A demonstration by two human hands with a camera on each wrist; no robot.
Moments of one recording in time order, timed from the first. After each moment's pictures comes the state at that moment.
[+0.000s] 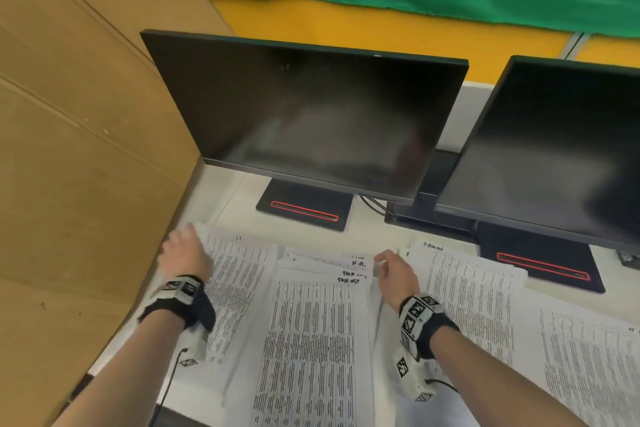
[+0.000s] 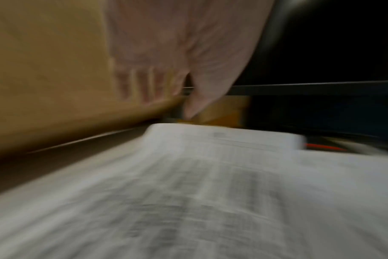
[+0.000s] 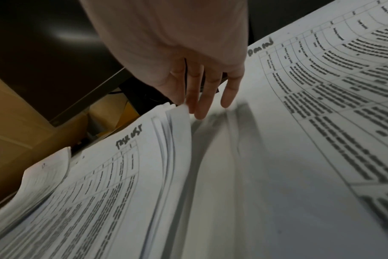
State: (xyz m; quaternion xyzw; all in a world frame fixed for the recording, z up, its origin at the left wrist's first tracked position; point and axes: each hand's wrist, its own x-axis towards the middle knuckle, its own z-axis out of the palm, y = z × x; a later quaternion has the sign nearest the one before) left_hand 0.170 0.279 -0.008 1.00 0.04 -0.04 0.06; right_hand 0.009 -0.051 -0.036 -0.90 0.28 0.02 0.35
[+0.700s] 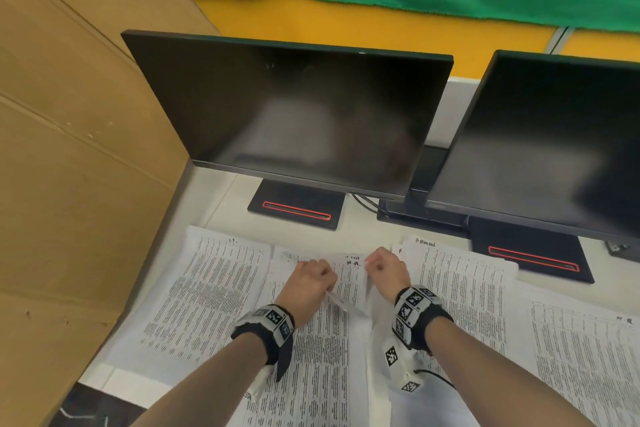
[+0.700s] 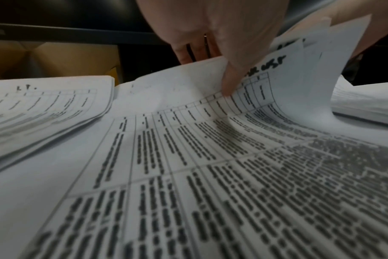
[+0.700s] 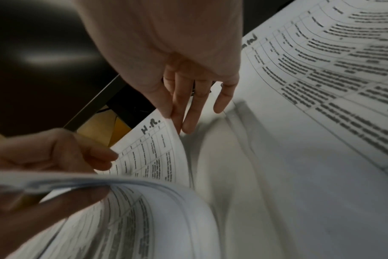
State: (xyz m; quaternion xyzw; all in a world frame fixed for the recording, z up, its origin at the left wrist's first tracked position) left_hand 0.073 0.132 -0.049 0.87 -0.47 -0.03 0.13; right_hand 0.015 -0.058 -0.043 -0.86 0.30 0.03 0.42
